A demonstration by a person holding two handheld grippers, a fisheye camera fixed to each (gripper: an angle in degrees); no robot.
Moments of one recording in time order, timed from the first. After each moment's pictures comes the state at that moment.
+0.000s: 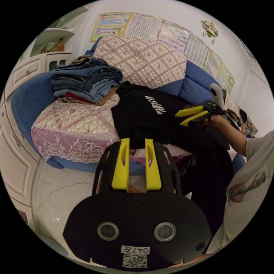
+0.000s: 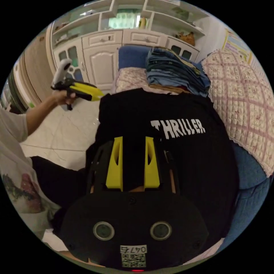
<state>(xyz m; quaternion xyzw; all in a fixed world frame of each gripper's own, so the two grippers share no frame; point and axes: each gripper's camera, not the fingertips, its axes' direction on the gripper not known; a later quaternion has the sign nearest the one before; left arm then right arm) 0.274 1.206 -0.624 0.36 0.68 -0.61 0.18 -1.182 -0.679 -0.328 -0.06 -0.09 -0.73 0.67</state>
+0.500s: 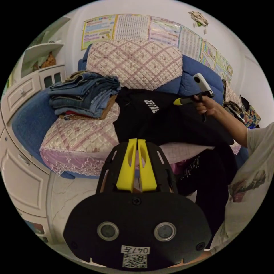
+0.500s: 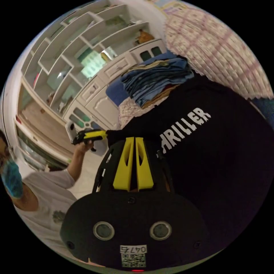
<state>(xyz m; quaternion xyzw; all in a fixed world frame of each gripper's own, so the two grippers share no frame) 0.191 1.182 -0.643 0.35 0.69 -0.59 0.23 -1.205 -0.853 -0.254 -0.19 -0.32 -0.49 0.79</state>
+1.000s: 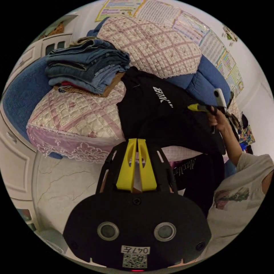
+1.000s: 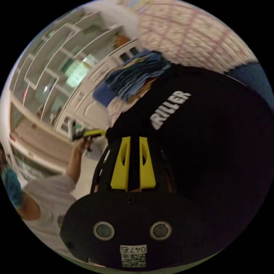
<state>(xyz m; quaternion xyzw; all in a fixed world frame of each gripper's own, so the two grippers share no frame) 0.184 1.145 -0.606 0.32 0.76 -0.54 0.15 -1.181 -0.845 -0.239 -0.18 -0.28 -0.50 0.80</state>
